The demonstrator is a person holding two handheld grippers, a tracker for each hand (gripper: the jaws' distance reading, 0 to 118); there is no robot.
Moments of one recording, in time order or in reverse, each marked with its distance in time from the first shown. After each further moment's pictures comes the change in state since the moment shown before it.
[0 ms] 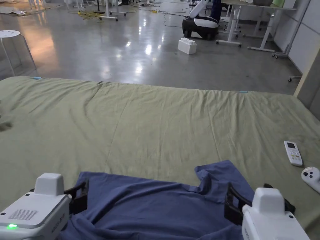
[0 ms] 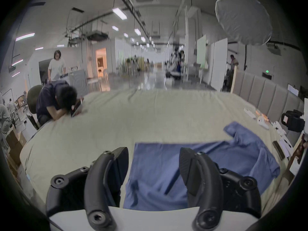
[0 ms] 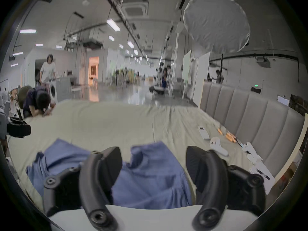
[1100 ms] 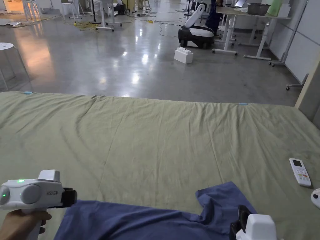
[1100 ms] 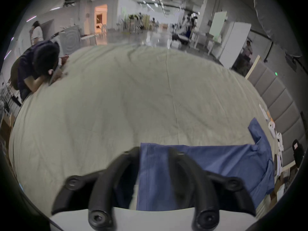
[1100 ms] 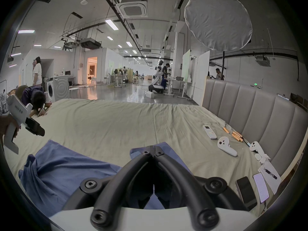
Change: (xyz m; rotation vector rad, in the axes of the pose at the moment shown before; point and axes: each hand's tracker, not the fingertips) left arm -0.070 0.028 -0.220 -0.552 -0.075 0.106; right arm -0.010 -0.023 -0.068 -0.071 -0.010 0.024
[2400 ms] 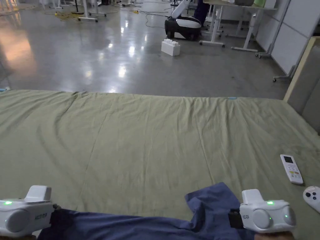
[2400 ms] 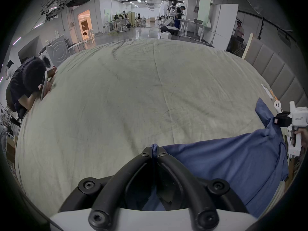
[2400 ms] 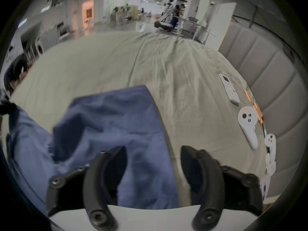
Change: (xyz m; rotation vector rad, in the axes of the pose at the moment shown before) left arm 0.032 -0.018 -0.020 0.018 0.025 -0.129; right arm 0.080 -0.034 -0.223 -0.689 0.059 0.157
